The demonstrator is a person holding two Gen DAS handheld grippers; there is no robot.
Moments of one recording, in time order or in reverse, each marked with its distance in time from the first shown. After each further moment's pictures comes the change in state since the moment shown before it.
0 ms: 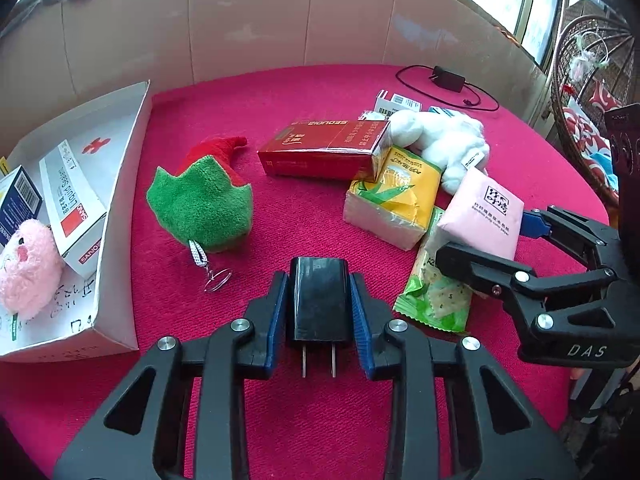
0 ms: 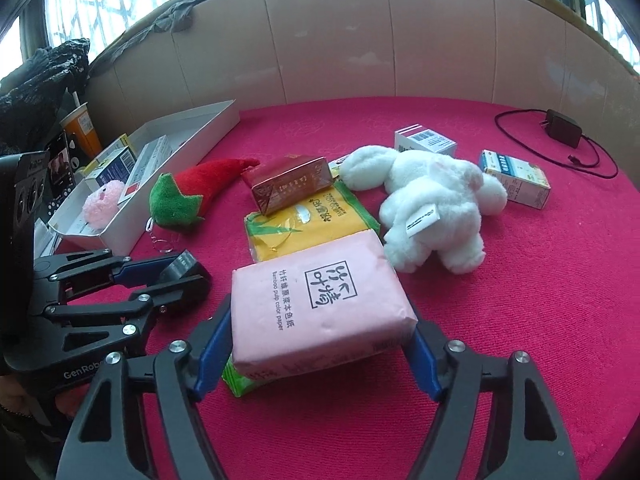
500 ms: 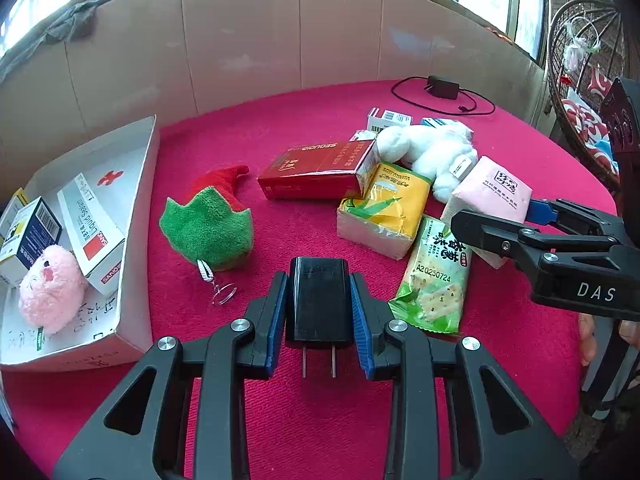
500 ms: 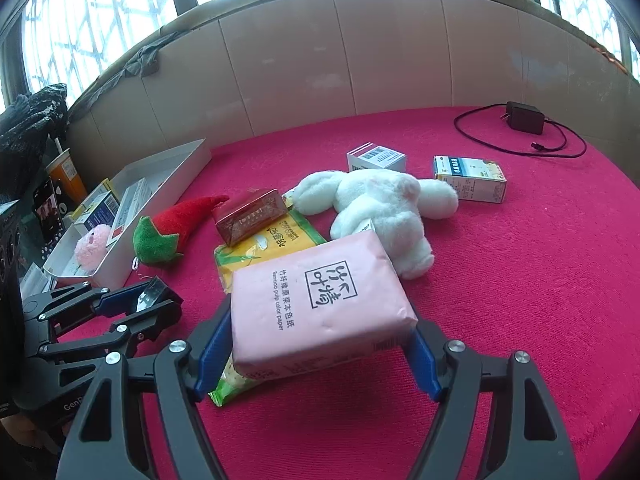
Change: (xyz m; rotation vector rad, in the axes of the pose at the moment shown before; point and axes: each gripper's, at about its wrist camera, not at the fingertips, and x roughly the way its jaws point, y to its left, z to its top) left arm -0.013 -0.014 0.000 0.061 -0.080 0.067; right arm -0.016 -0.021 -0.001 0.115 -0.087 -0.034
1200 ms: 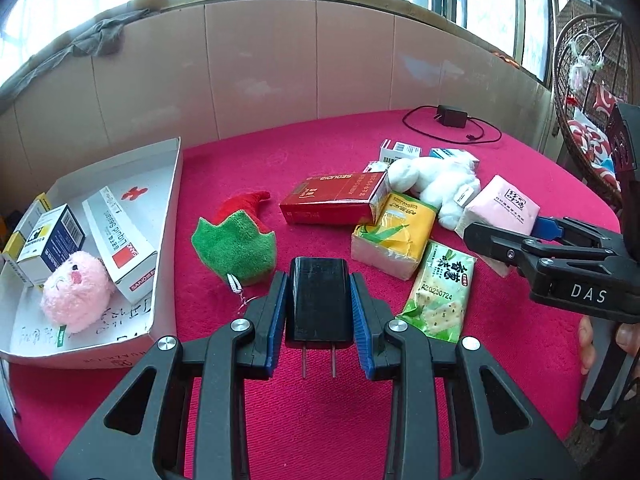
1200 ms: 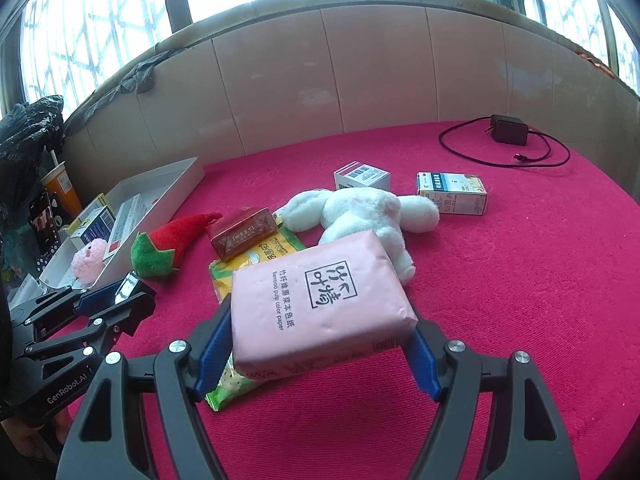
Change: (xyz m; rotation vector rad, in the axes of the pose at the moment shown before) left arm -0.020 0.004 -0.002 -0.026 -0.101 0.043; right arm -0.012 -0.003 0.000 0.007 -0.058 -0.031
